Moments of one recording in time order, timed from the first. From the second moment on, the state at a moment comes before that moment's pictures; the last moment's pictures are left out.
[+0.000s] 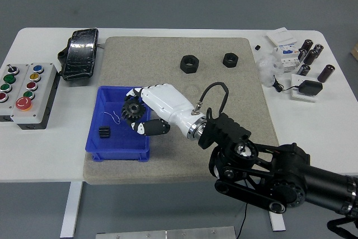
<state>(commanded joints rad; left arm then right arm) -0.04 0.08 -2.00 -0.18 2.27 -0.08 0.25 0.71 -0.15 0.37 1.45 -1.93 -0.24 -0.32</state>
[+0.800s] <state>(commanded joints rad) -0.05 0.08 -2.01 -0.18 2.27 -0.08 0.24 0.70 -0.09 0.35 1.40 -2.01 -0.15 -0.38</state>
